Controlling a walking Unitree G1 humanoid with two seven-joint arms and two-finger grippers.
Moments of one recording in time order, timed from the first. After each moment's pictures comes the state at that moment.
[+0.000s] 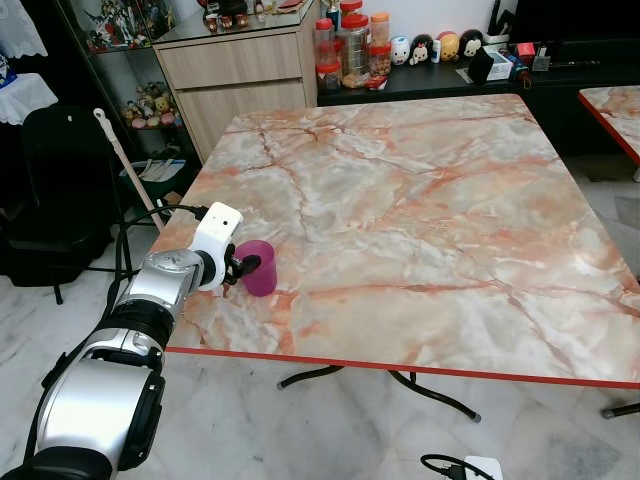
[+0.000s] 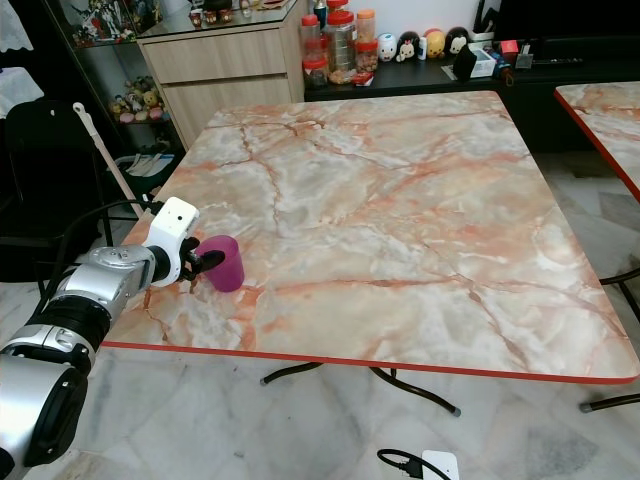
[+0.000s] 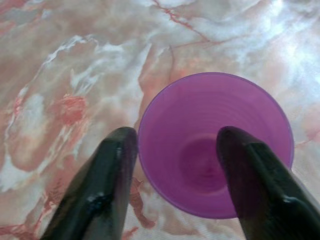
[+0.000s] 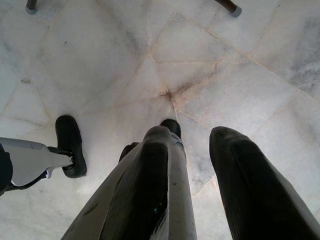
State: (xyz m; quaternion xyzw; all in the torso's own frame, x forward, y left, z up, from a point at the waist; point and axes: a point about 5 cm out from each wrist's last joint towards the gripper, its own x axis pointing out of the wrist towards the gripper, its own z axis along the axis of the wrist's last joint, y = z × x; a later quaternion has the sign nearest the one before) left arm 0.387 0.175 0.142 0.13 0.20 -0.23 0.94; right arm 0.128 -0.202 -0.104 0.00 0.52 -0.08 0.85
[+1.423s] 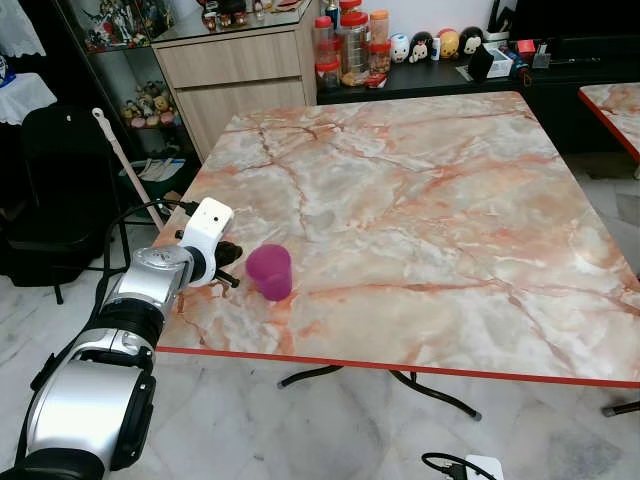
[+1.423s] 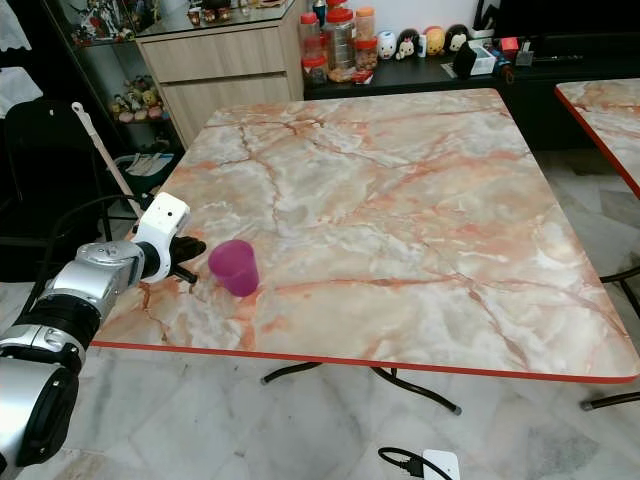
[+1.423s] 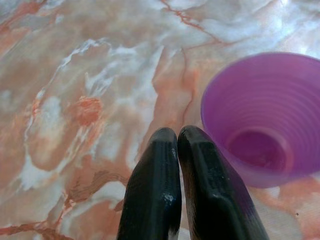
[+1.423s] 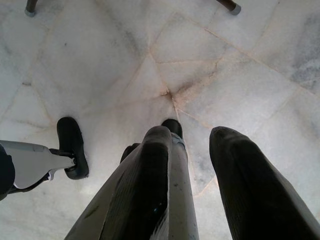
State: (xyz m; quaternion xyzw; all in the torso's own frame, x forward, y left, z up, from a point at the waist) left arm 0.387 0.187 0.148 0.15 0.20 -0.22 0.94; right arm 0.129 -0.201 -0.104 0.01 0.52 -0.09 0.85
